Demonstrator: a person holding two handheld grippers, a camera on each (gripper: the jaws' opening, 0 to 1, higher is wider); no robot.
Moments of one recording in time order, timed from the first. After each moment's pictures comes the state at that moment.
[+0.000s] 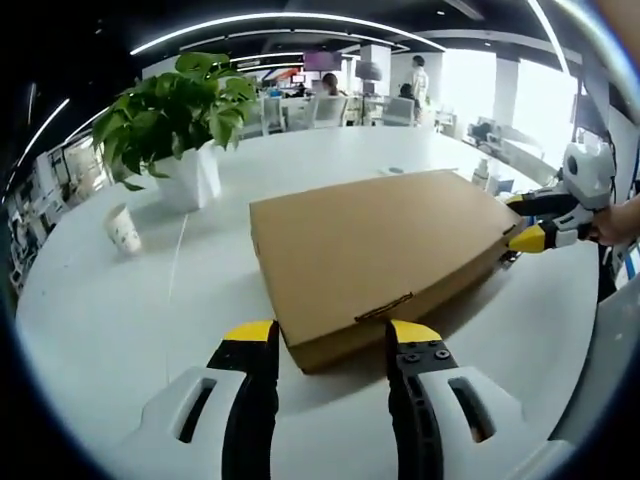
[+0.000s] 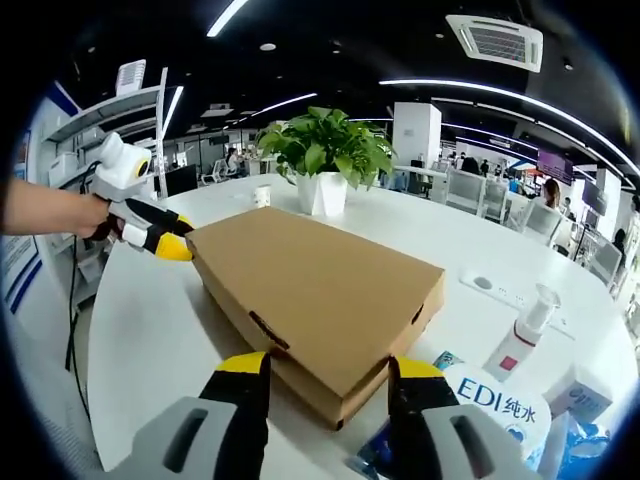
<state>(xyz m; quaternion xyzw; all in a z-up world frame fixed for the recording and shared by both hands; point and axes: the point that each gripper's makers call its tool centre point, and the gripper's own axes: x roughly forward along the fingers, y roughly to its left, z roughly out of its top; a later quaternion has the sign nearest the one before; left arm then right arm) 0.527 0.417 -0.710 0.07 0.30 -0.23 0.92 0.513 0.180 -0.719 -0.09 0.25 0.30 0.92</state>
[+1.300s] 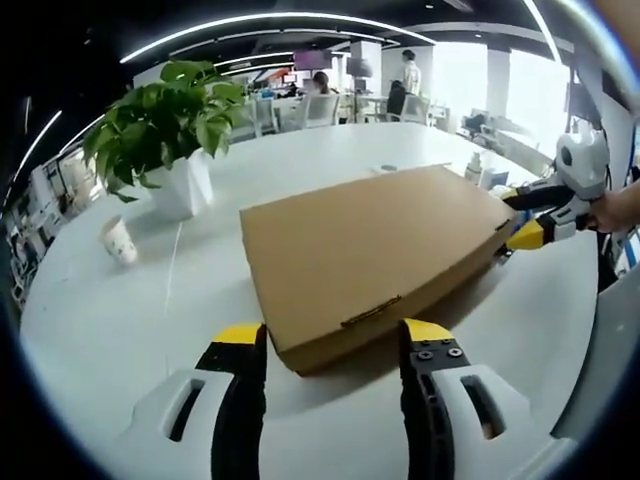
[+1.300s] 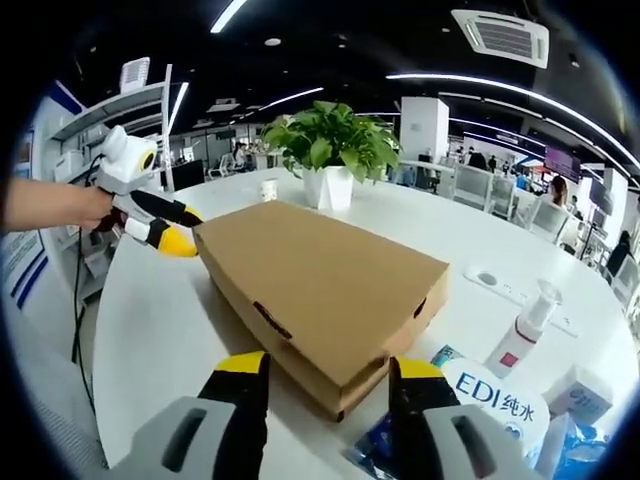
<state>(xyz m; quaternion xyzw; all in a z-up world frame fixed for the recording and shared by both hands) 0.525 0.408 -0.704 0.09 0.30 -0.24 0.92 0.506 0.175 -0.718 -0.09 0.26 0.32 0.91</state>
